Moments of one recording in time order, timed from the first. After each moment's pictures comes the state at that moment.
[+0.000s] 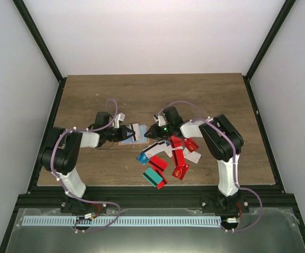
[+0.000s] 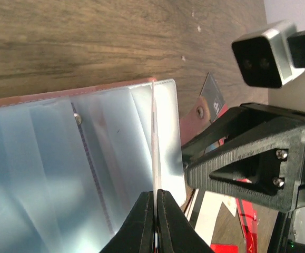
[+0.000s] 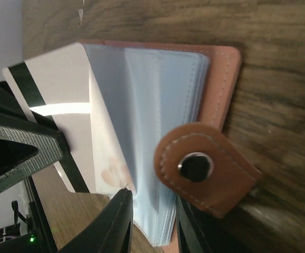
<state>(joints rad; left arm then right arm) -0.25 1.74 0.69 0.28 0.75 -0.53 0.56 2.02 1.06 0.12 -0.67 0.64</state>
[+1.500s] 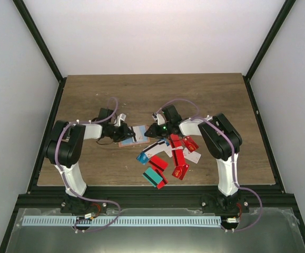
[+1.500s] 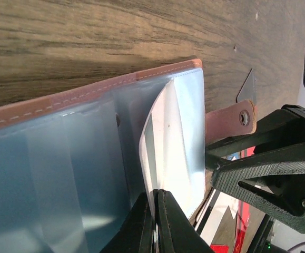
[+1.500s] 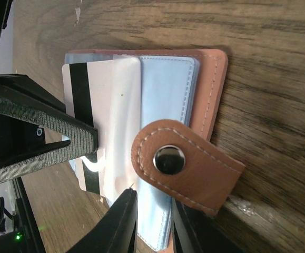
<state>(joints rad) -0.24 1.84 0.85 -0.01 0.74 -0.58 0.56 2.04 1.13 0.05 -0.66 0.56</state>
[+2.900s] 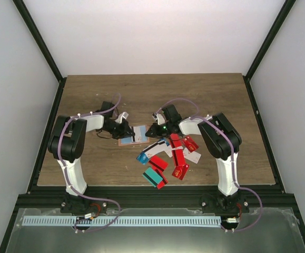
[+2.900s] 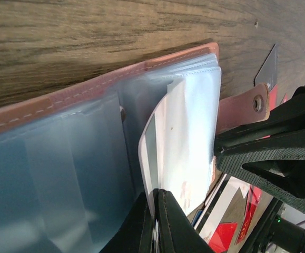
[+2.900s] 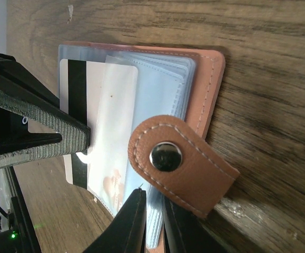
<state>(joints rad) -0.23 1.93 1.07 -0.40 0.75 -0.37 0.55 2.06 1.15 0.01 -0.66 0.53</state>
